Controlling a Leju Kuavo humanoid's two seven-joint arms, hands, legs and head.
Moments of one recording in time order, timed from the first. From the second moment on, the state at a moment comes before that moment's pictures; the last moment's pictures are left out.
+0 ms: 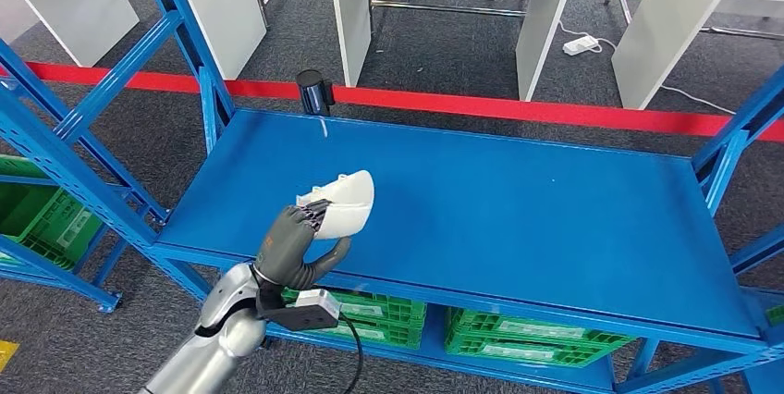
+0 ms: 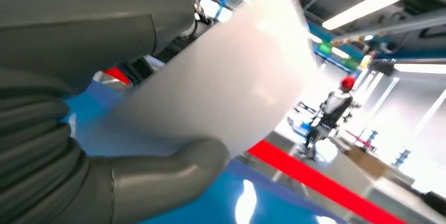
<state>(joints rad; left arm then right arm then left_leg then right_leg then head) -0.26 0.06 -0.49 -1.32 -0.66 0.39 -0.60 -0.05 -0.01 0.72 -0.16 -0.41 0.00 0.02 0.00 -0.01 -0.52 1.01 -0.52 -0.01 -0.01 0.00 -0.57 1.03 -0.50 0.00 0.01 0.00</state>
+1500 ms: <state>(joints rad) -0.06 0.04 -0.50 -1.92 -0.03 -0.03 -0.70 -0.05 -0.01 0.73 -0.16 -0.45 0.00 0.03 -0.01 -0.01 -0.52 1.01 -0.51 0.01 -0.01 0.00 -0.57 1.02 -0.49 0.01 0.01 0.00</state>
